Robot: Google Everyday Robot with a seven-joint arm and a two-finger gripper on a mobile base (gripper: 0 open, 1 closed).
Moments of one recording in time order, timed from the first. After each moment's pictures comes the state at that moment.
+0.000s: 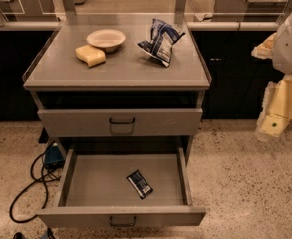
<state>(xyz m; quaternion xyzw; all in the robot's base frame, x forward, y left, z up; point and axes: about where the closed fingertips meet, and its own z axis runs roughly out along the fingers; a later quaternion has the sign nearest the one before) 0.438 -0.217 0.976 -0.60 0.78 -0.03 0.16</state>
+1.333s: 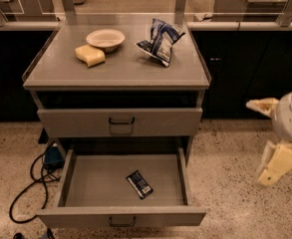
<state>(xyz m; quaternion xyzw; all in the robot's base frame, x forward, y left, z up) 0.423 -0.240 0.857 -0.61 0.76 0.05 0.23</state>
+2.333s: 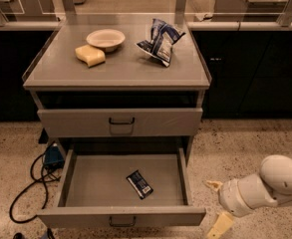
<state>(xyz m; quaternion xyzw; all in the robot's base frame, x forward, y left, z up) 0.400 -0.205 0.542 -0.55 0.77 0.25 0.22</state>
